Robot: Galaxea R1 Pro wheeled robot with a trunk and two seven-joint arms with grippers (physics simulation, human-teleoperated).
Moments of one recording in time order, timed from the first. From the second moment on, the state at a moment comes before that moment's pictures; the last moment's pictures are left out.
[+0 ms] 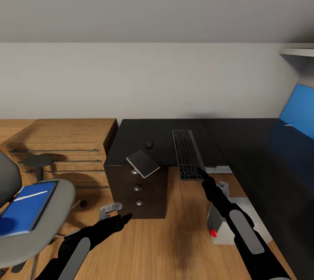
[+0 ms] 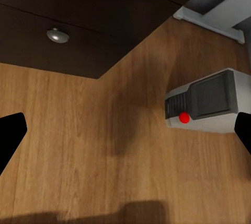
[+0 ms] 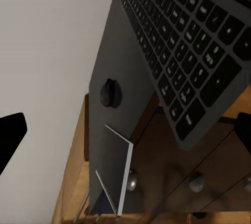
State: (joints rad) left arm -0.20 0.10 -0.19 -1.37 0.65 0.60 0.07; right arm -0.40 -0.07 0.04 -1.13 -1.30 0.22 0.10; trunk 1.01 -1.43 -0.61
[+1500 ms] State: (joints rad) left arm -0.20 0.10 -0.19 -1.37 0.65 0.60 0.07; right arm -0.40 -0.08 0.04 -1.12 -1.30 0.22 0.09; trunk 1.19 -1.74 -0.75
